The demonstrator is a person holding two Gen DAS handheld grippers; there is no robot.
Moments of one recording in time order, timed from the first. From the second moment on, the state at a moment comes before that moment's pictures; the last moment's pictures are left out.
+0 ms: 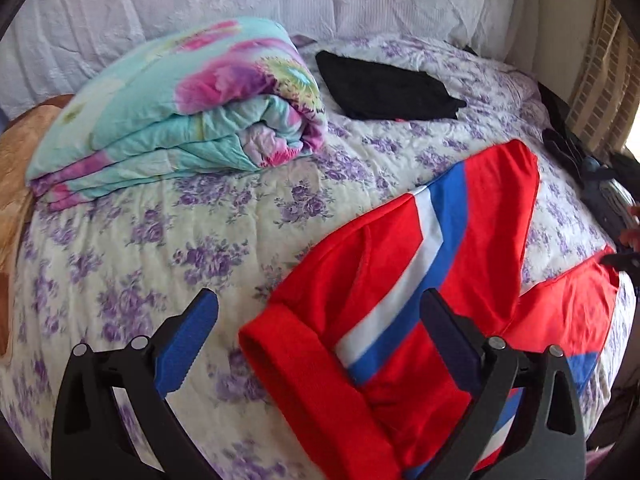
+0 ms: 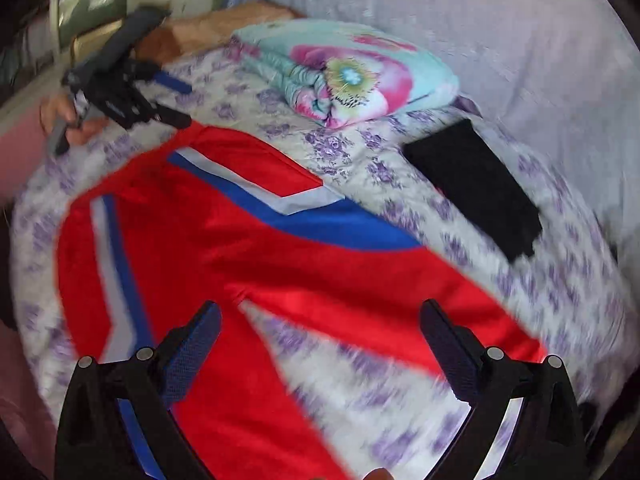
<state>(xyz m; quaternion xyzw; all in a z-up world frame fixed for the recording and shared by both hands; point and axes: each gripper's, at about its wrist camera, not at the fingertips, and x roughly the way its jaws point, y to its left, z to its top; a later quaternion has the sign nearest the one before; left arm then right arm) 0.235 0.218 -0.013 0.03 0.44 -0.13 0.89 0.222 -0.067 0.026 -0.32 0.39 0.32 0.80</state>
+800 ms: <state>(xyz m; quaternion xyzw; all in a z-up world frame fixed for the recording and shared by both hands) 0.318 0.222 -0.072 0.09 0.53 -0.34 0.77 0.387 -0.022 -0.070 -0.34 0.51 0.42 0.67</state>
